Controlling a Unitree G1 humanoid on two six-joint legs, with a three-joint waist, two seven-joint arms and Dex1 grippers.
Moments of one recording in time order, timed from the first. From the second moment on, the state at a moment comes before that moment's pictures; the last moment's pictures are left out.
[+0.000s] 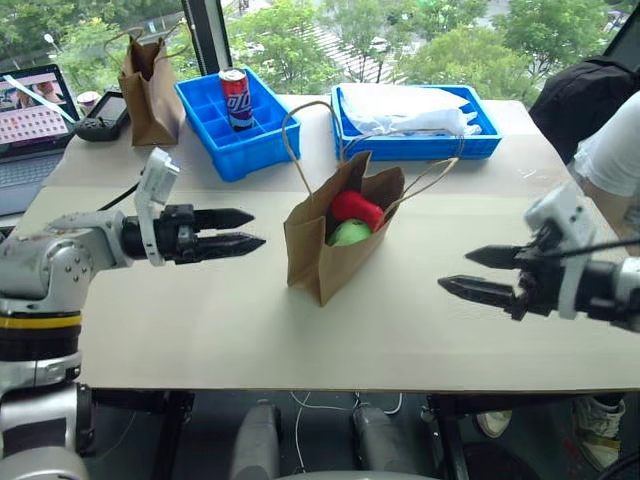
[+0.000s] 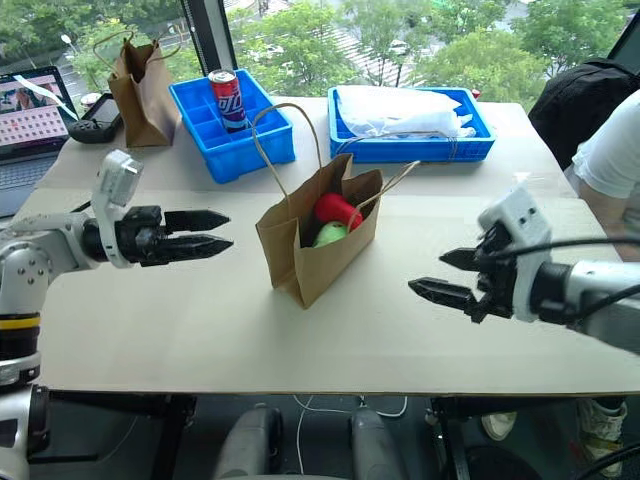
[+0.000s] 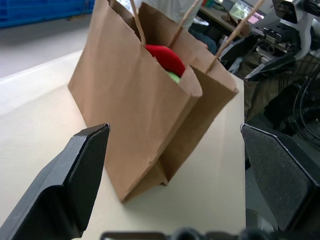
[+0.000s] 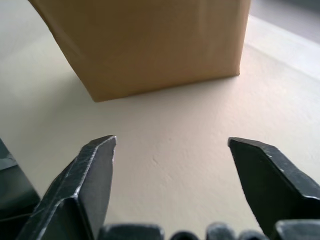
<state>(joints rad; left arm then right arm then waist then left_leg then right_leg) -0.56 0.82 0.12 -0.06 -0.75 0.90 -1.18 -0.13 -1.13 -0.25 -0.59 1.10 0.89 0.50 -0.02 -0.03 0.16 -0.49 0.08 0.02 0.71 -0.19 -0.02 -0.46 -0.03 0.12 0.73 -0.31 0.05</state>
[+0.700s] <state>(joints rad) -0.52 0.55 0.02 -0.24 -0.73 0.83 -0.90 -0.35 -0.54 0.14 -0.50 0.56 0.61 0.45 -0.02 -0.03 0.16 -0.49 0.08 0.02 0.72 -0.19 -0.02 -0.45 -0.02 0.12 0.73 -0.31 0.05</state>
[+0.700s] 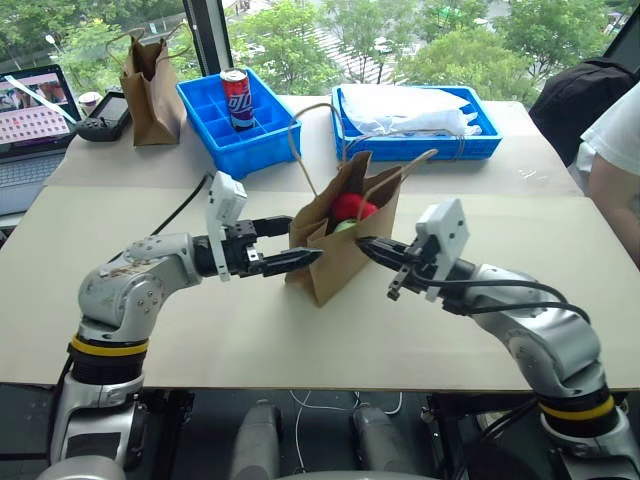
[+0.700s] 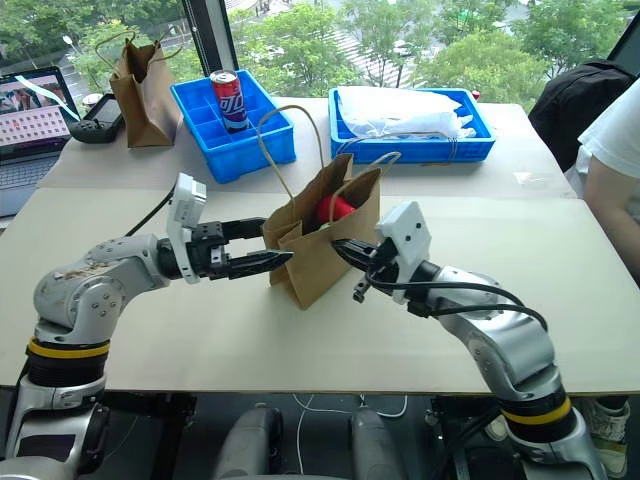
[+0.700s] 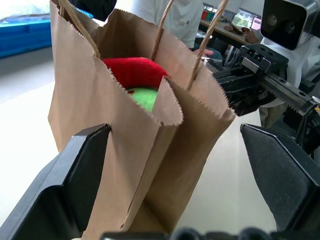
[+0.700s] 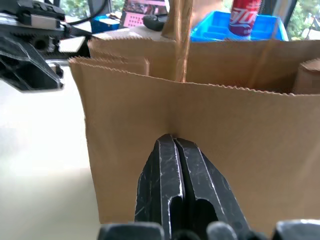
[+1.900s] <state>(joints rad) -0.80 0.63 -0.08 0.22 -0.59 0.48 -1.46 0.08 -0.85 -0.30 -0.62 0.64 0.81 0.69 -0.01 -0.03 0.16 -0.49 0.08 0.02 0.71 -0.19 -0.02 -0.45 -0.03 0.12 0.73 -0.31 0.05</state>
